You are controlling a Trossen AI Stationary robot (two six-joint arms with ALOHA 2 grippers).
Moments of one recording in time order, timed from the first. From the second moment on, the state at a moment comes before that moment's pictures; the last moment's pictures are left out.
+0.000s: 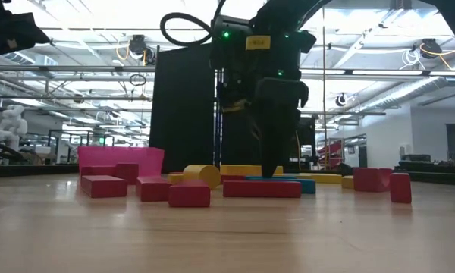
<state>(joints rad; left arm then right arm) -0.80 0.74 0.67 -0.64 -0.53 -1.18 0.02 2.06 1.47 -0.80 -0.13 0.14</state>
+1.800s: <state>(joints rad) -0.80 0.75 0.67 -0.64 -0.57 -1.14 -0.07 2.22 1.63 -0.98 -0.05 -0.03</state>
